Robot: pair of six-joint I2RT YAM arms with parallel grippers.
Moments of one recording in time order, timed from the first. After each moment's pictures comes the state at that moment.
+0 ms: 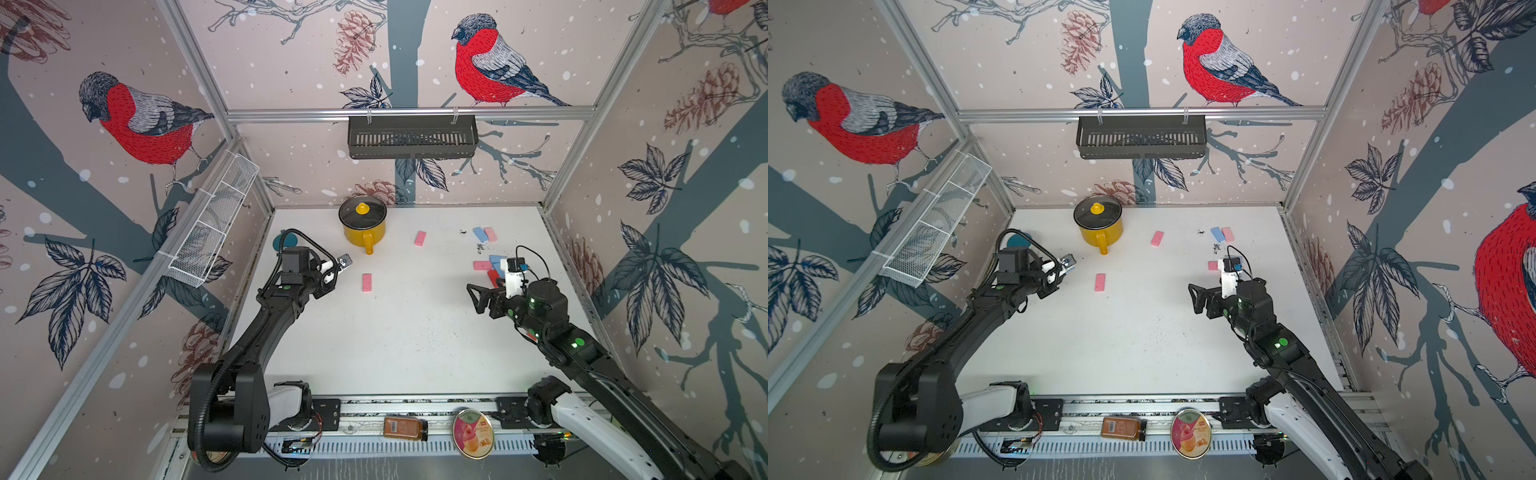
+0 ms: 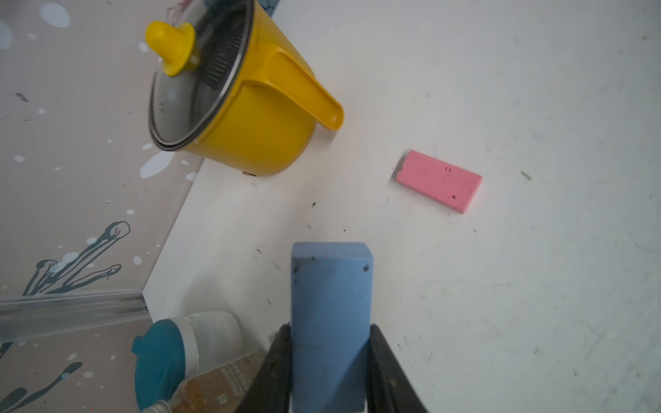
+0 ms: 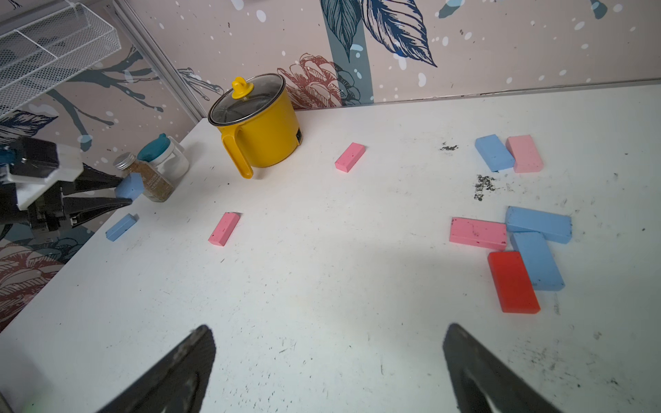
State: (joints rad) left arm -0.04 1.27 0.77 -0.27 0.27 1.07; right arm 0.48 0.67 0.56 -0.26 -0.07 0.29
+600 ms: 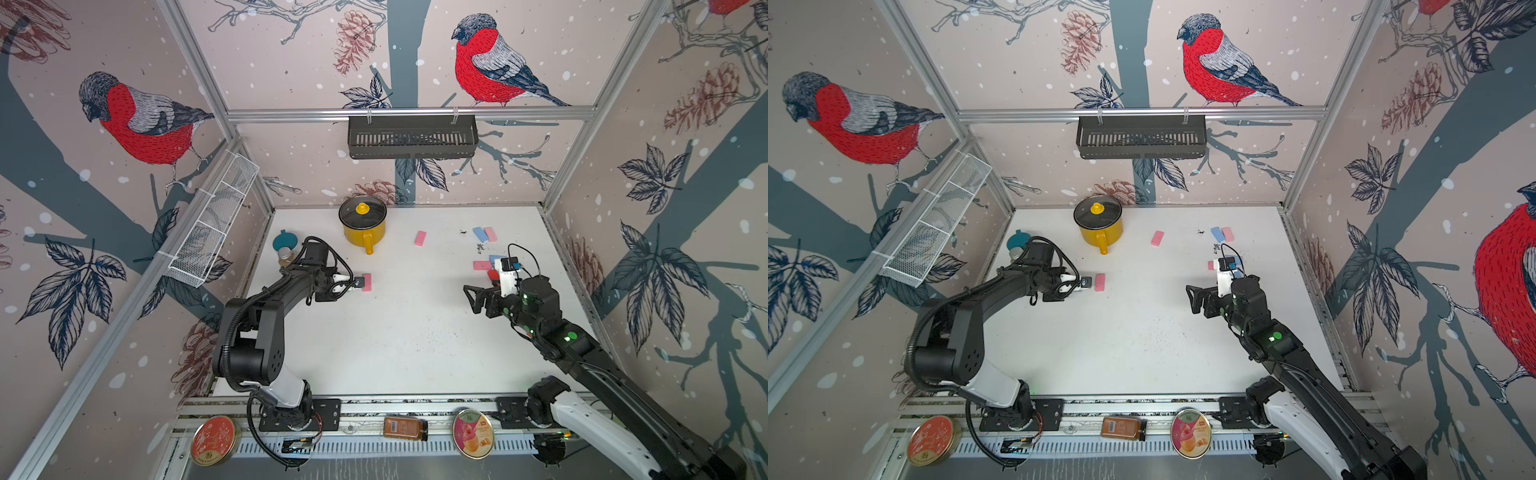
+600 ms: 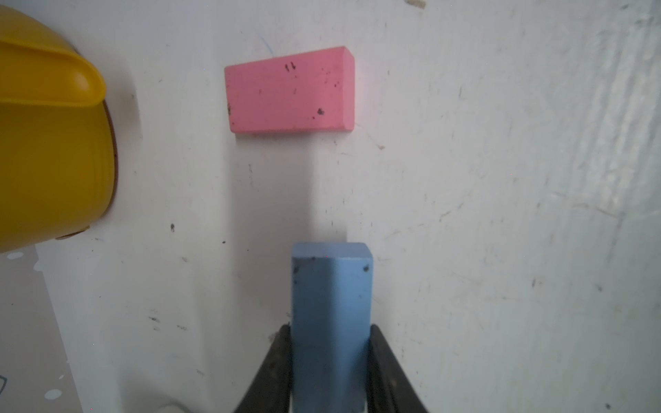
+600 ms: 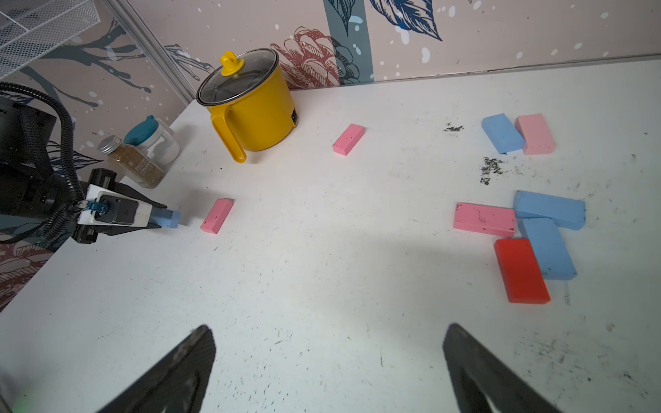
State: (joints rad) left arm -0.11 1.61 0.92 -0.44 0.18 1.48; right arm 0.48 0.74 0.56 -0.26 -0.08 0.29
